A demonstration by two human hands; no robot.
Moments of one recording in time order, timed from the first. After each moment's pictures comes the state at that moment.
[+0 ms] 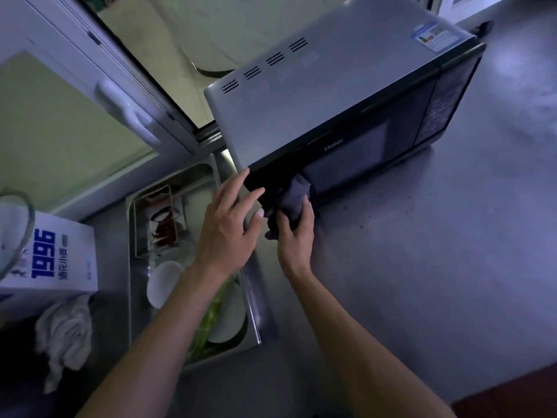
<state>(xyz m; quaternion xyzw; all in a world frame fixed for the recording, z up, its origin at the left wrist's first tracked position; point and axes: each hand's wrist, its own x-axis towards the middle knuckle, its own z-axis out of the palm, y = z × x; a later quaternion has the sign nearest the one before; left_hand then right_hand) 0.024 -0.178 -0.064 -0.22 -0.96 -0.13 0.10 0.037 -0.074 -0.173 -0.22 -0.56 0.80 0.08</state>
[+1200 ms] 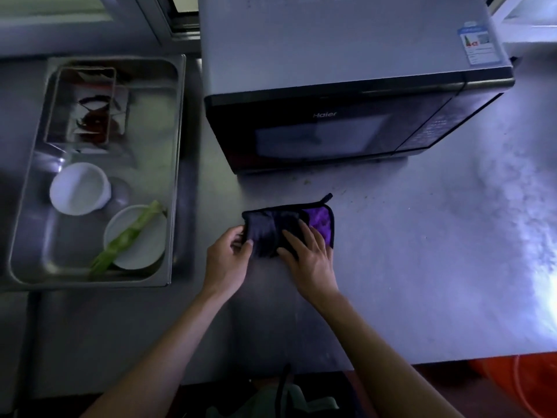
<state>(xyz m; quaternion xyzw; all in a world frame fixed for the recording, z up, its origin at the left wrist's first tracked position) 0.140 -0.085 -0.213 0.26 -0.82 -0.50 -0.05 0.122 0.101 -0.232 0.09 -0.94 0.26 -0.17</state>
